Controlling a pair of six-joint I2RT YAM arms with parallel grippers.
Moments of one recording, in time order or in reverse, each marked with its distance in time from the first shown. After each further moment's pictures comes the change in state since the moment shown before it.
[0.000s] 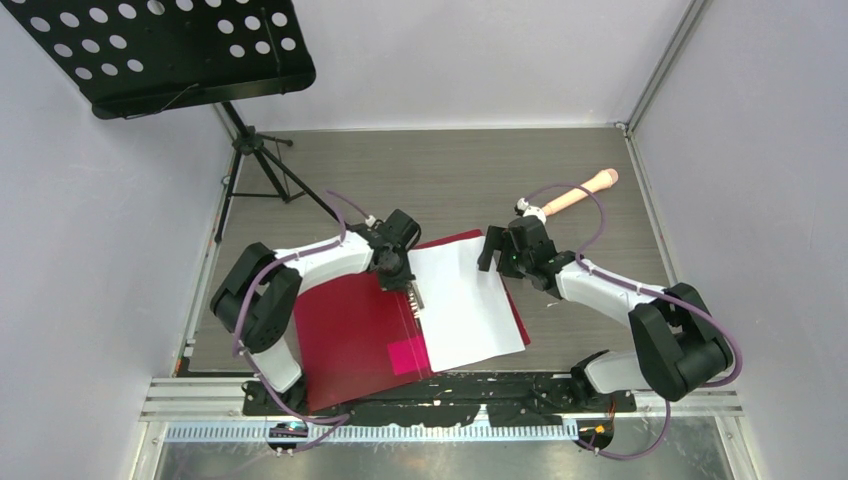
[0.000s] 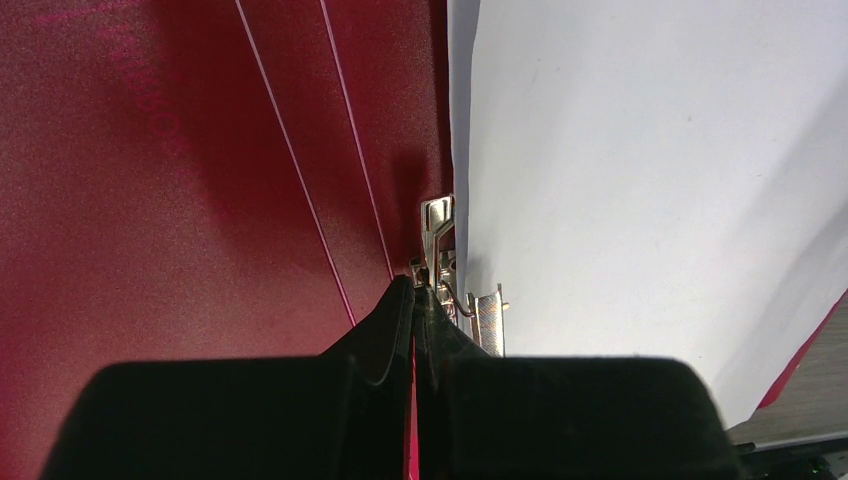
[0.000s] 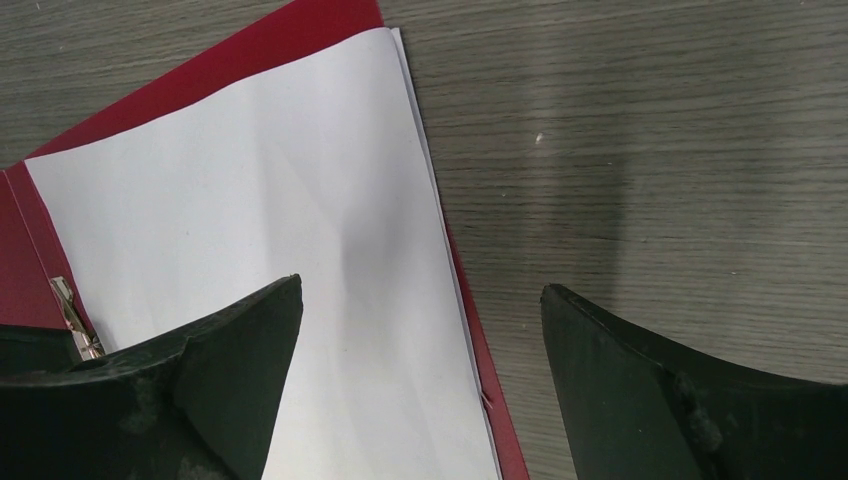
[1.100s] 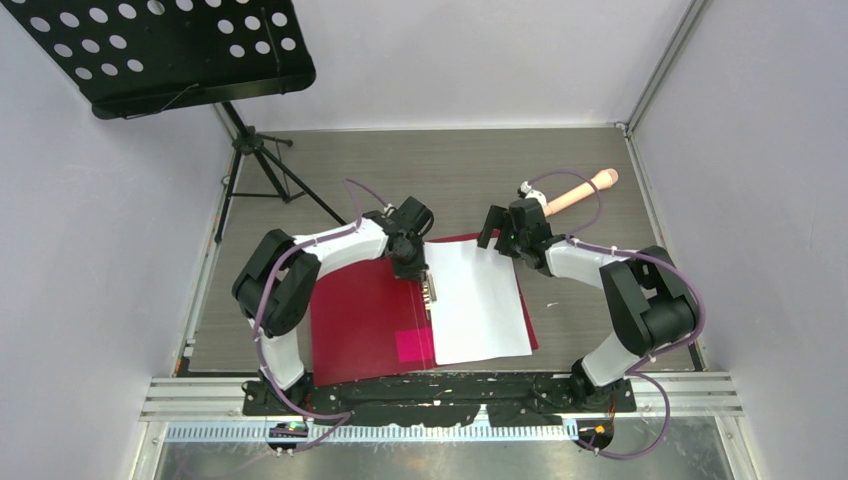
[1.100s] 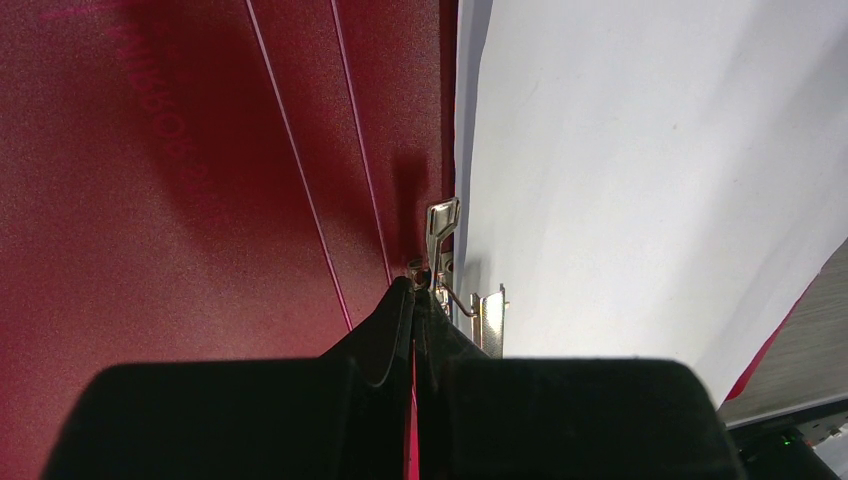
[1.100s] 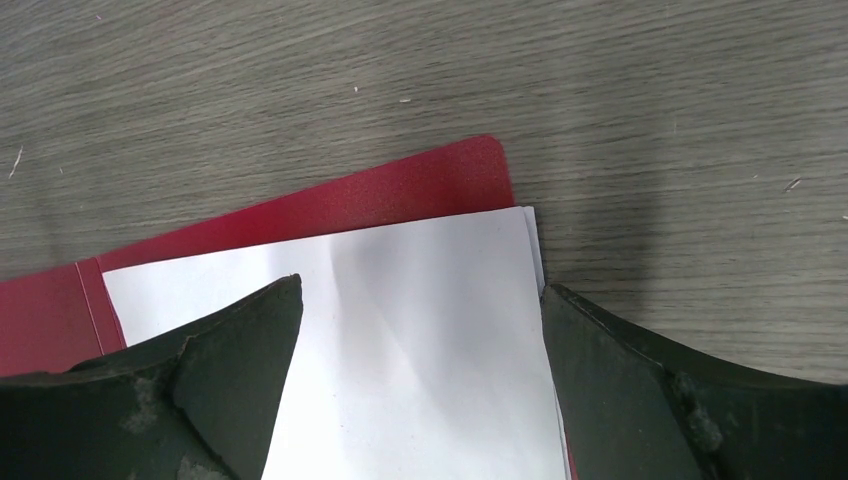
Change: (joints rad) left arm 0.001 0.138 0.168 -0.004 0.077 0.081; right arm -0.094 0.229 0.110 0.174 -0.018 0.015
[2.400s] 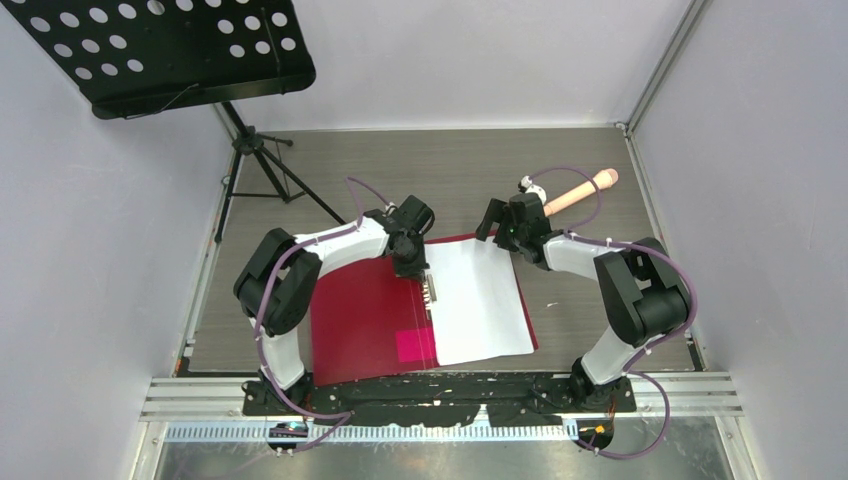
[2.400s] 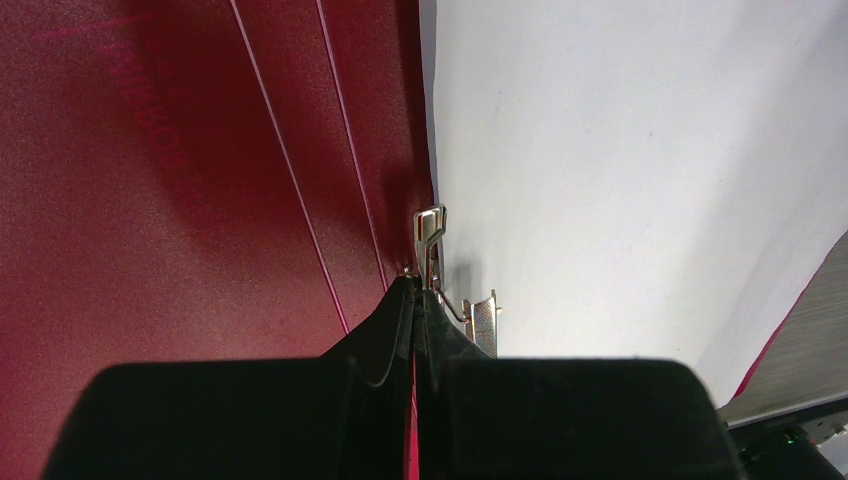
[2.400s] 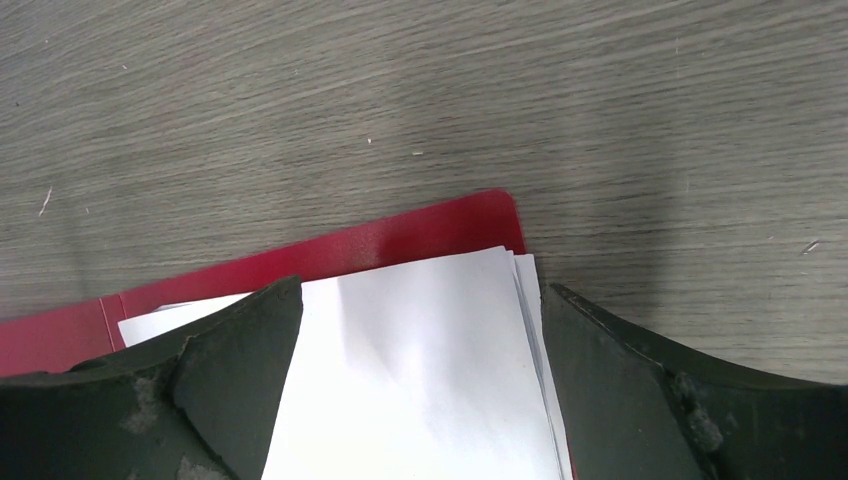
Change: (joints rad) left arm 0.000 0.010 0.016 -0.002 0.002 0.017; right arm -0.019 0.060 0.040 0.046 -0.021 0.012
